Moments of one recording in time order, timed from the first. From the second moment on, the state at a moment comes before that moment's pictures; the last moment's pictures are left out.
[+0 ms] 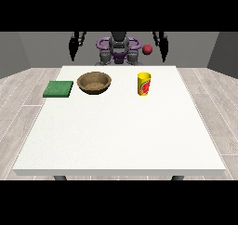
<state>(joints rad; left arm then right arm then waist) 0.01 0.12 0.03 -1.56 0.00 -0.04 0.01 -0.01 -0.12 -0.02 -1.58 0.02 -0.02 0.00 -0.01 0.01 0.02</state>
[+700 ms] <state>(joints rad) -0.06 0.04 0.04 -1.78 0.22 -0.03 0.28 -0.11 -0.03 0.20 -1.77 -0.02 -0.20 0.31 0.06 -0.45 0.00</state>
